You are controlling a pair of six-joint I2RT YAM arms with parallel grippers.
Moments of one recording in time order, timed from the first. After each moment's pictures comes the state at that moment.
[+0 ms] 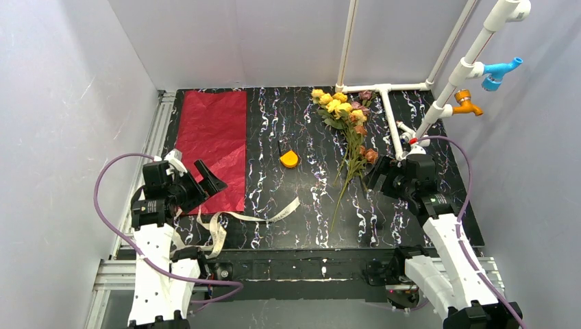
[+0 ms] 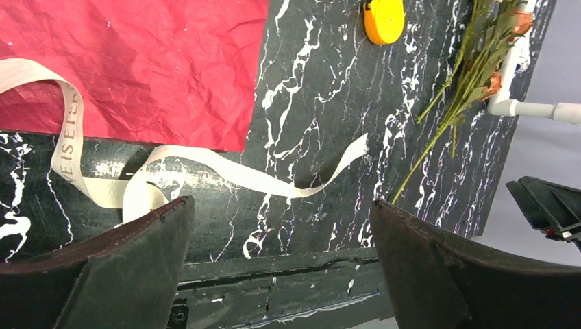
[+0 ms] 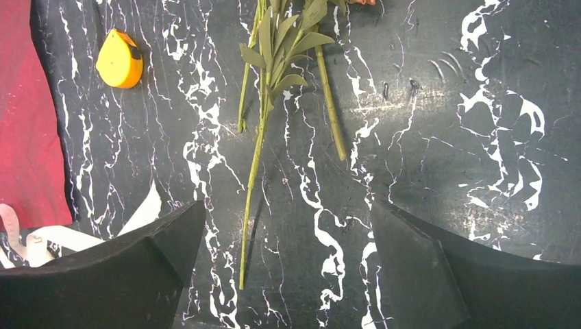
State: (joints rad) left arm 0.16 0.70 0.80 -0.93 0.43 -0.47; right arm 0.16 0.76 0.65 -0.58 -0.12 0.48
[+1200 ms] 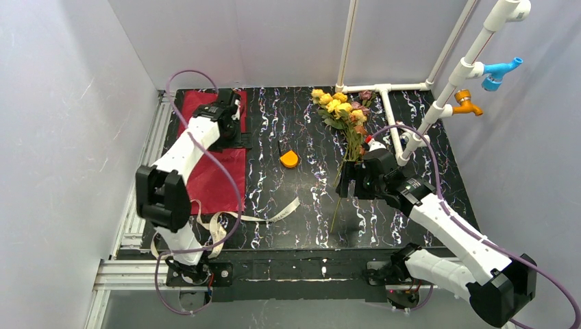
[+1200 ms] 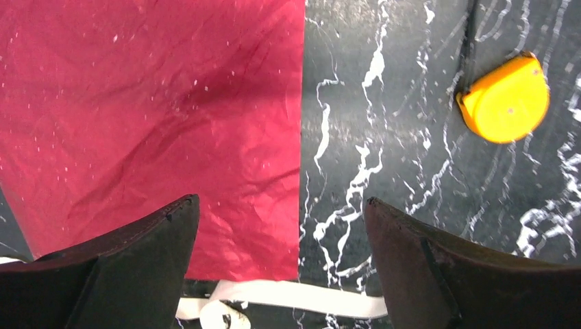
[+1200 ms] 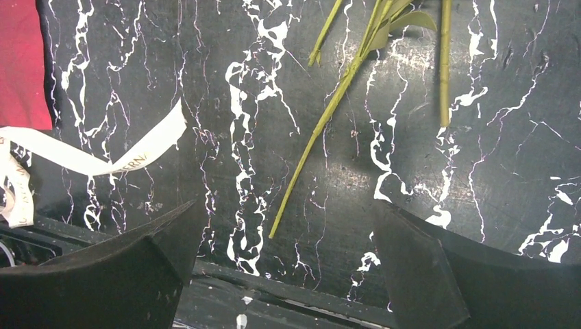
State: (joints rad) left arm -0.29 1.67 1.48 -0.93 -0.12 -0.30; right arm 0.62 0.96 0.82 -0.69 0.06 0.55
